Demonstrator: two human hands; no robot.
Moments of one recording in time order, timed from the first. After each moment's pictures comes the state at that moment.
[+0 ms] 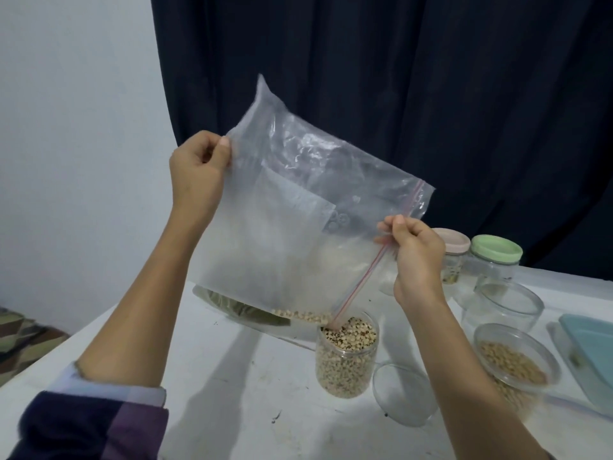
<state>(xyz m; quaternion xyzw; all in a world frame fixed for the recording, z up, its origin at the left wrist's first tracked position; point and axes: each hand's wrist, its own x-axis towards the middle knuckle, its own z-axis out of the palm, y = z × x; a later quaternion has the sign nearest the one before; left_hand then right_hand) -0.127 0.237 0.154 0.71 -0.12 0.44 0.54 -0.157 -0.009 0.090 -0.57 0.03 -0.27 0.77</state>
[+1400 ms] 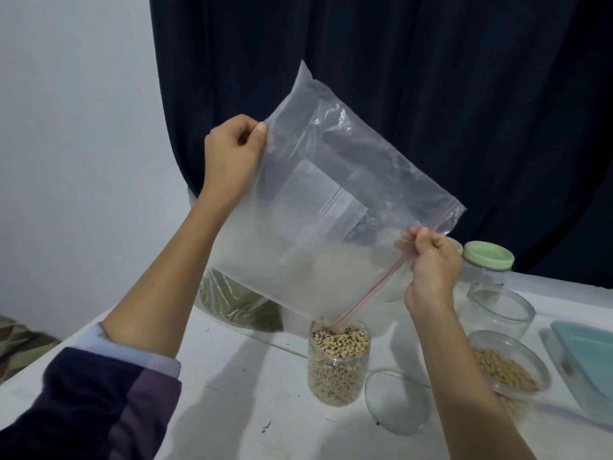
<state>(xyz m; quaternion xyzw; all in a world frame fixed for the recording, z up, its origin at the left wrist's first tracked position) -0.112 0.194 0.181 0.74 -0.15 0.43 0.50 -0.144 -0.037 0.079 -0.52 0.09 -0.31 0.79</state>
